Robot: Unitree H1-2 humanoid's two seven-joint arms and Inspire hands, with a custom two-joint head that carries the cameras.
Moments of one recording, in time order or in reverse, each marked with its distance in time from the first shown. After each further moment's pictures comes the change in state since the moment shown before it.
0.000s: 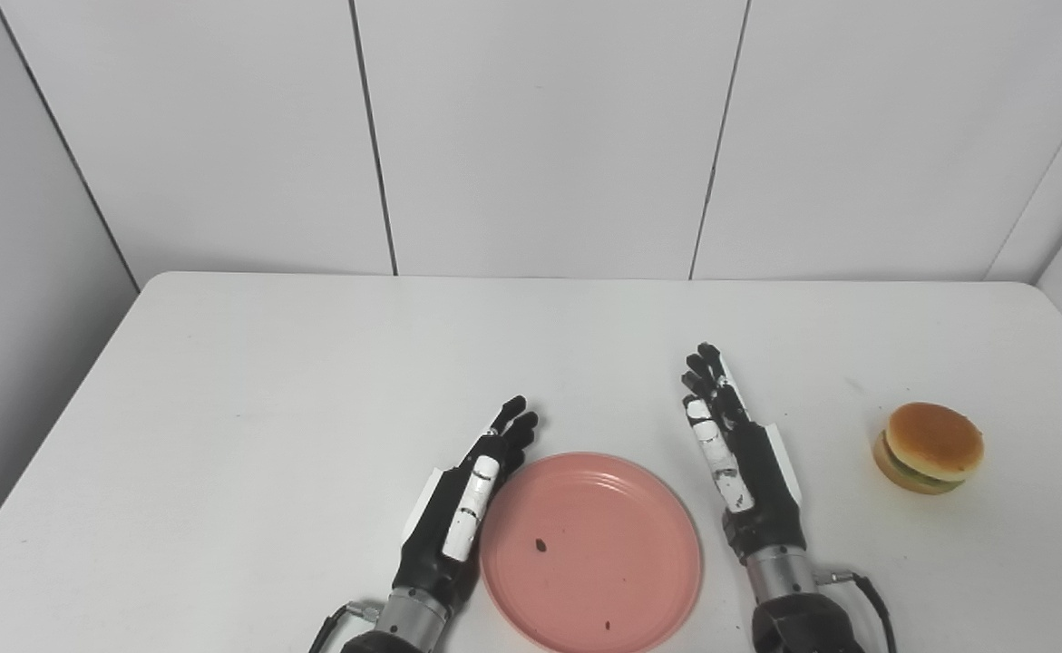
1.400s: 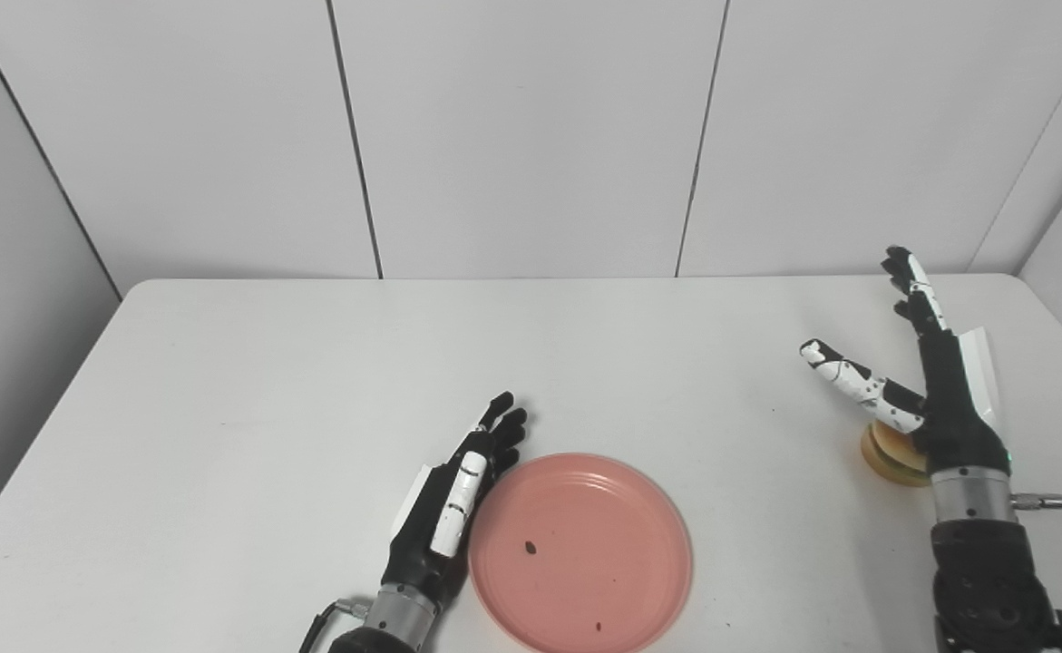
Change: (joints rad) left arm -0.024 0.001 0.025 0.019 0.006 0.002 -0.019; right arm -0.066 -0.318 -0.141 -0.165 -0.376 0.122 -0.133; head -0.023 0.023
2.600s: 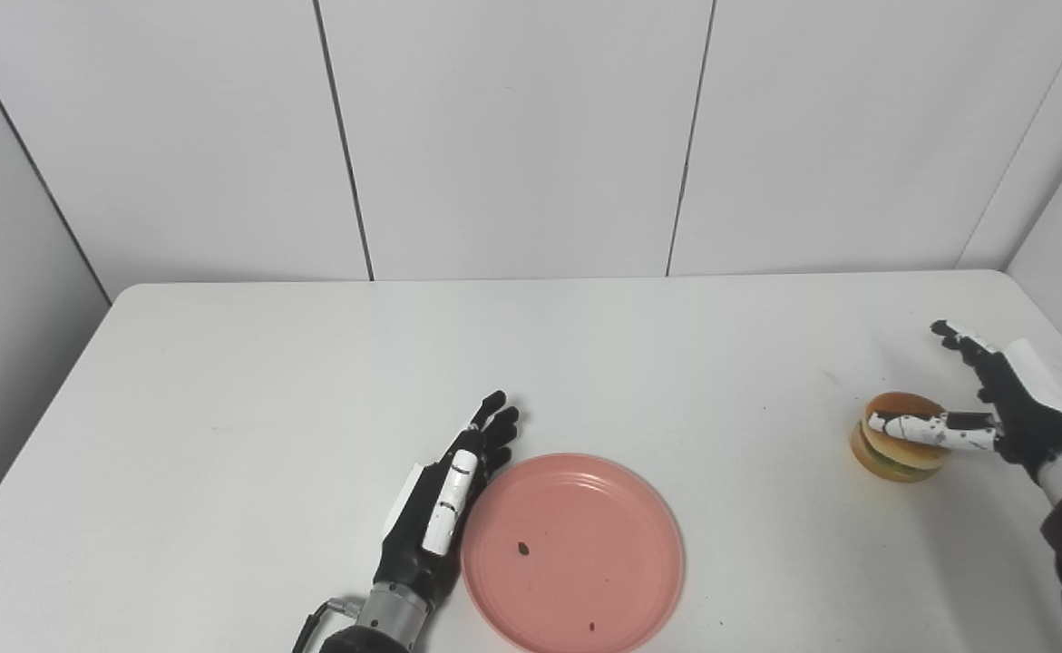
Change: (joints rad) left arm -0.008 0.002 0.013 0.011 -0.009 -0.002 -0.017; right arm 0.009 -0.211 -0.002 -0.146 -0.326 0.507 0.530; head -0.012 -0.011
